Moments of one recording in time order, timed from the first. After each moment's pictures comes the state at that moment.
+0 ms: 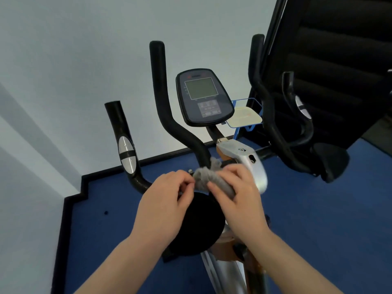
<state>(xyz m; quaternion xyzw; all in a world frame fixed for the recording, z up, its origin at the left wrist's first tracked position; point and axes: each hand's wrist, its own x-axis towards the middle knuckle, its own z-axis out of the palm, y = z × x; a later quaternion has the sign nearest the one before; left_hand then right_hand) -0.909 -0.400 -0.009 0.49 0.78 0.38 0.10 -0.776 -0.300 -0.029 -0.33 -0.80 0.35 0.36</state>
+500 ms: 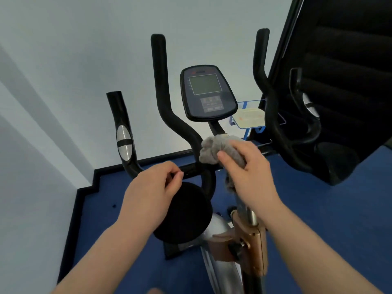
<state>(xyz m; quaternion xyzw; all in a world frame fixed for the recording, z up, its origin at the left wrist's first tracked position) -0.905 -0.399 -0.014 0.43 0.84 0.33 0.06 -0.764 -0.257 -0.014 -0.30 -0.78 0.40 0.38</state>
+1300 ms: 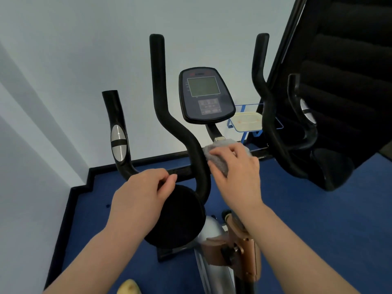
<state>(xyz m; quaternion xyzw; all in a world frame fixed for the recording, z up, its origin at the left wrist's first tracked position) -0.902 -0.399 -0.014 0.40 0.88 0.26 0.02 -0.778 -0.245 -0.035 -0.34 -0.87 0.13 0.34</state>
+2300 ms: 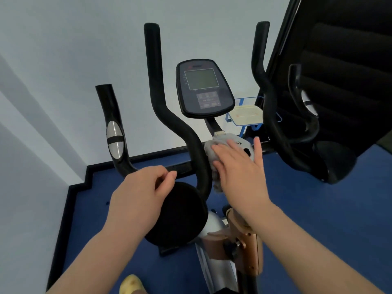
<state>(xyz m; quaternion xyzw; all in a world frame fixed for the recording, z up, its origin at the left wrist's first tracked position) -0.905 -0.400 -0.019 0.40 0.86 0.30 0.04 -0.774 -0.248 -0.036 -0.34 -0.92 -0.01 0.19</state>
